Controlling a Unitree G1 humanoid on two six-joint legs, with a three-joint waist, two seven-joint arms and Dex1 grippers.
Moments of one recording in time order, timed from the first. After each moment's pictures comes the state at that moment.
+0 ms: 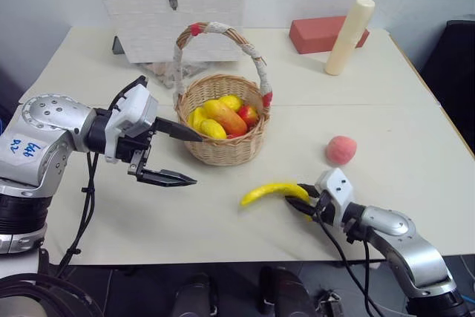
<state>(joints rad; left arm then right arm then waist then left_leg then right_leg) -0.66 0.94 -0.01 -0.17 -0.57 0.61 -1.37 -0.01 -0.59 0.05 -0.35 0.32 0.46 0.68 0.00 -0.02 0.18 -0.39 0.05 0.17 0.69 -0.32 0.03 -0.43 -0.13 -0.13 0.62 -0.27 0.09</state>
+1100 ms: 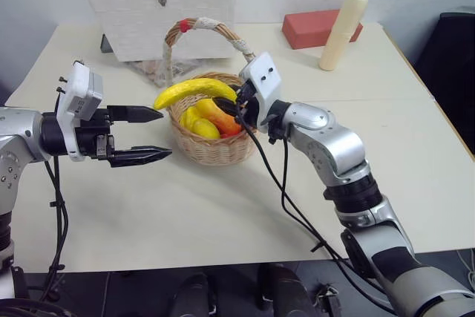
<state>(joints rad) -0.49 1.01 0.28 -0.23 -0.70 0.76 -1.16 -0.89 -0.24 0.25 0.04 0.29 0.60 0.47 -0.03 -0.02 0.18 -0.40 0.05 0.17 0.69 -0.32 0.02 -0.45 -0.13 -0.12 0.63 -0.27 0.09</state>
